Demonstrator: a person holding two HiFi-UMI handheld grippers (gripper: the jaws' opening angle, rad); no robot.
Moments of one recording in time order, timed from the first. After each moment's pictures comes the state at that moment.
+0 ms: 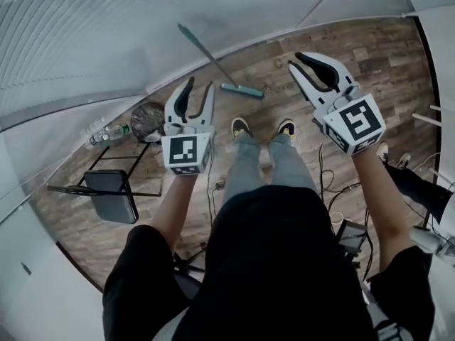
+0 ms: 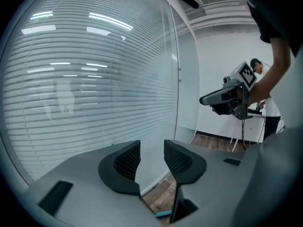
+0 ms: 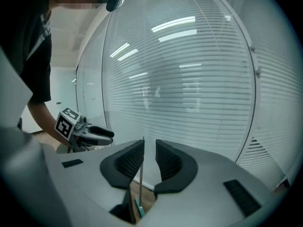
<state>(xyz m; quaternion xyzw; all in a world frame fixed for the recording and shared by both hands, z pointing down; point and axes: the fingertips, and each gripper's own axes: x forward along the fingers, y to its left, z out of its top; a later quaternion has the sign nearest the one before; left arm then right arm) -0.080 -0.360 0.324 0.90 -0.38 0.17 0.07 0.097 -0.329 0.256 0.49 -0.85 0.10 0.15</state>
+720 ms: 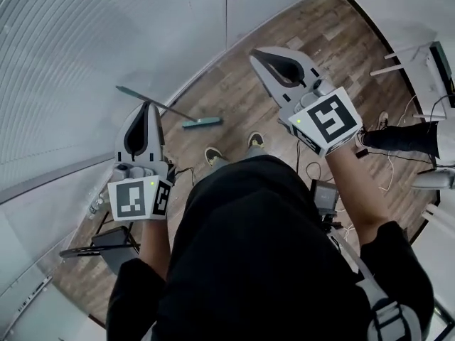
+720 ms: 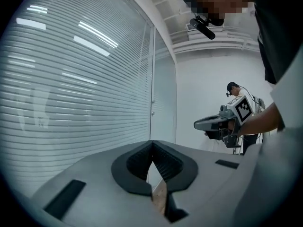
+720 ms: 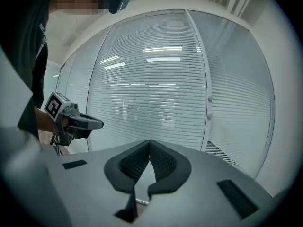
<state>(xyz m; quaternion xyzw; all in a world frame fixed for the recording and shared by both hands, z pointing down) 0.019 -0.276 0.126 0.96 -0.28 0.08 0.04 0.193 -0.215 0.113 0.62 -0.78 0.01 0.10</state>
